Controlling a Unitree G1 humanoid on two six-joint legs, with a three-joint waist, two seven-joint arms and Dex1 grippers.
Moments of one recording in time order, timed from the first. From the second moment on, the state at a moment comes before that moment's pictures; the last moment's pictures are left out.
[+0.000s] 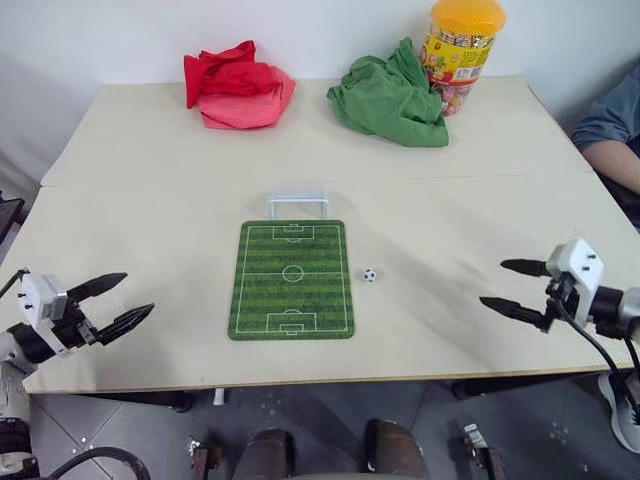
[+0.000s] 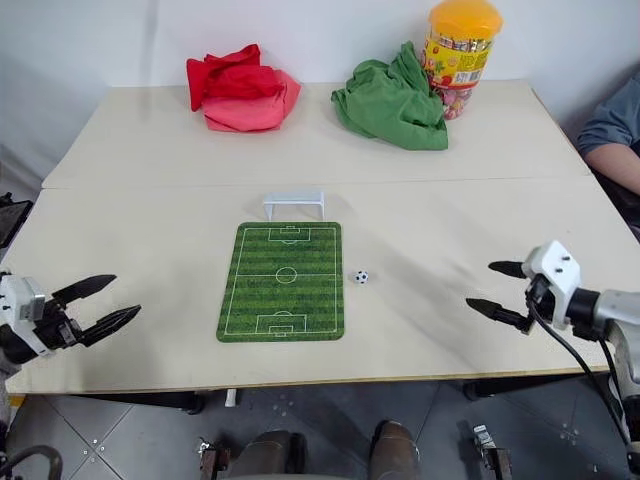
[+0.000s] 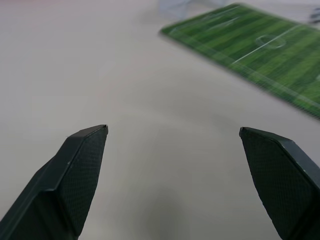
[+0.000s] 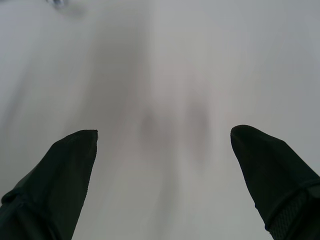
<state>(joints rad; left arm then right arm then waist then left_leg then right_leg) -0.19 0.78 0.49 0.60 -0.53 -0.19 -1.41 -0.25 -0.93 -0.21 0.13 0.36 0.21 1.16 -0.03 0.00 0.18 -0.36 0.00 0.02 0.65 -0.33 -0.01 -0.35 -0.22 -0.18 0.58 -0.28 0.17</state>
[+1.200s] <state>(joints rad) 0.04 0.76 0.26 0.40 -0.76 -0.31 -1.50 -0.81 -0.51 0.27 0.62 0.10 0.04 1.29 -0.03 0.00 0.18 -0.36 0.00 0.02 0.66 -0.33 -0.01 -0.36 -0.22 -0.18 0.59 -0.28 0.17</state>
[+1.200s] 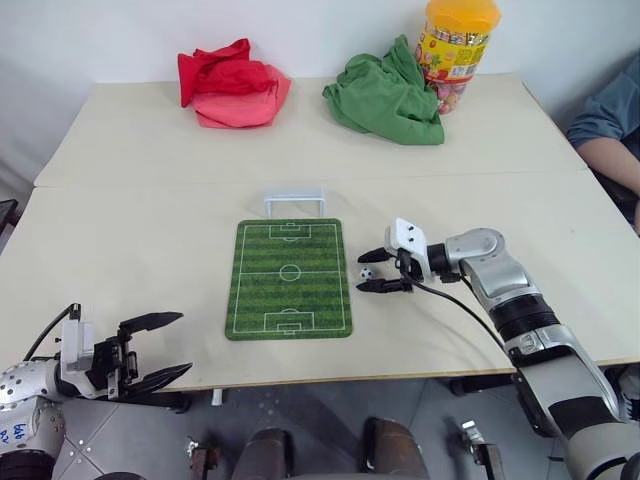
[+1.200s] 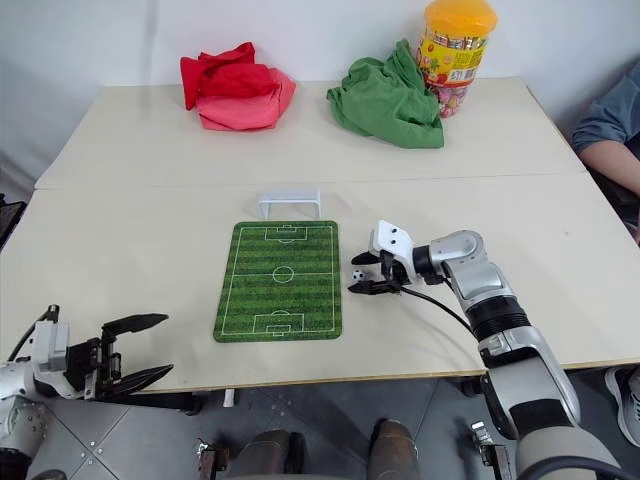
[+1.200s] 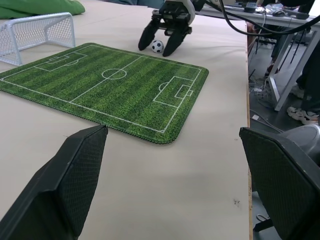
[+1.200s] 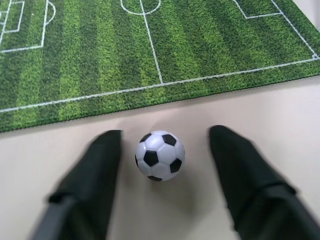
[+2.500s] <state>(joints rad) 0.10 0.76 0.21 0.36 -0.71 -0.37 -1.50 -0.78 -0.30 0.62 0.12 0.03 0.37 1.16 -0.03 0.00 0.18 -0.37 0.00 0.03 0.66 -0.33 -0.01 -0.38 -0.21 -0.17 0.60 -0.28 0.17</state>
